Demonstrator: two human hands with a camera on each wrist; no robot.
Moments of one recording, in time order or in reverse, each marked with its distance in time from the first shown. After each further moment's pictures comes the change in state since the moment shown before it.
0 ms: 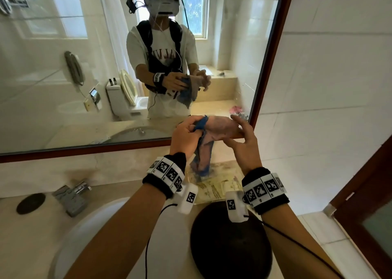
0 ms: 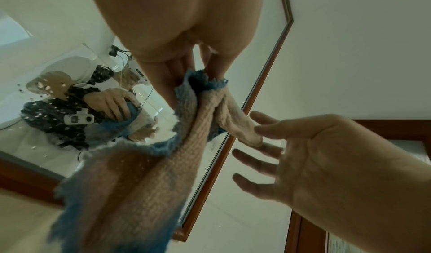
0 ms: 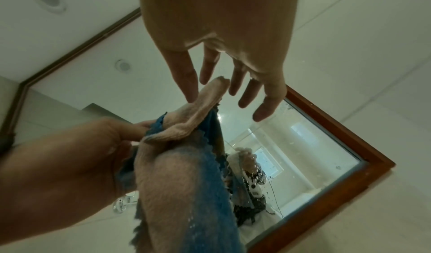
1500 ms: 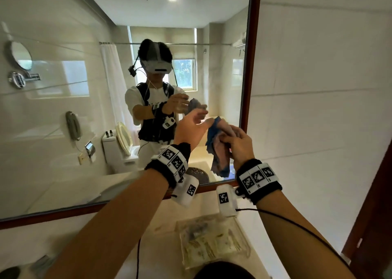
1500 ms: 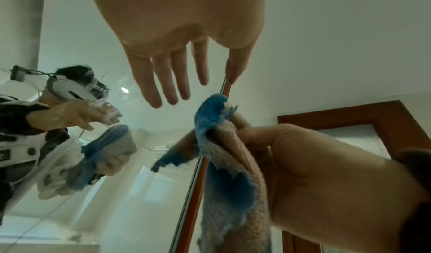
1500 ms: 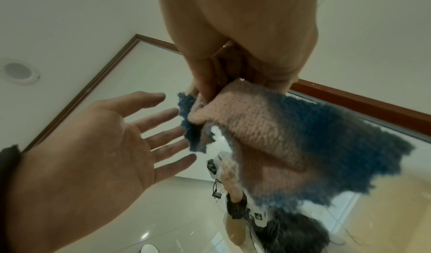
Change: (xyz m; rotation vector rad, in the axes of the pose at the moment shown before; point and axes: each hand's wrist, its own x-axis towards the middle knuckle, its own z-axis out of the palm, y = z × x) left_hand 0.101 0.135 0.029 0.070 0.036 0.277; right_hand 0.108 -0.097 -0.022 0.330 0.135 0.157
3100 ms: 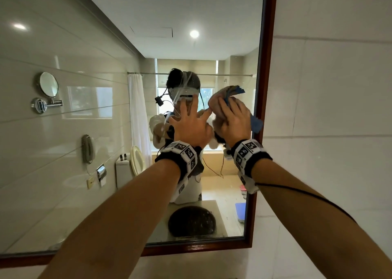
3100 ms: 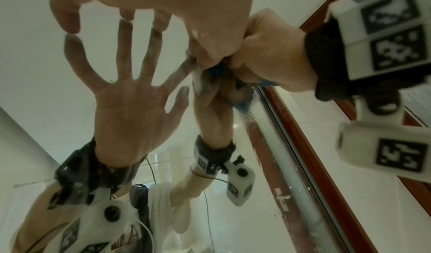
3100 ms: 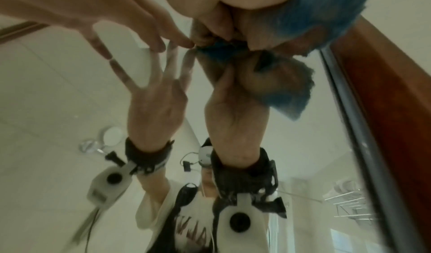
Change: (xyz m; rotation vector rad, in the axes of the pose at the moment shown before) left_hand 0.147 0.010 0.029 1.181 0.205 0.287; right_hand 0.211 -0.068 0.050 -1.092 0.019 -1.190
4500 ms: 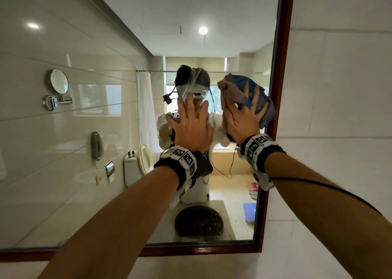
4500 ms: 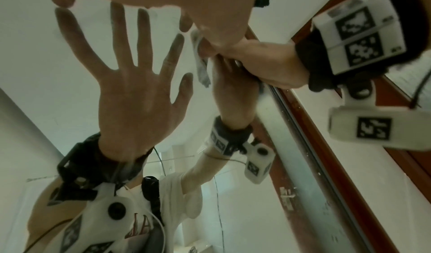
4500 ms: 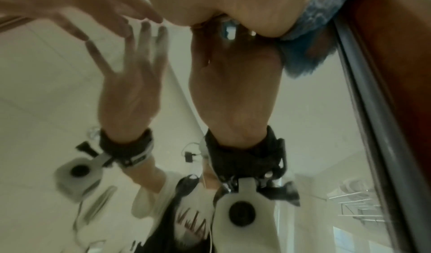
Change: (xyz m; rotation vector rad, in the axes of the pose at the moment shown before) left_hand -0.007 -0.021 0.017 0.060 0.114 -0.064; right_hand 0.012 0.001 0.015 -0.132 -0.190 0.152
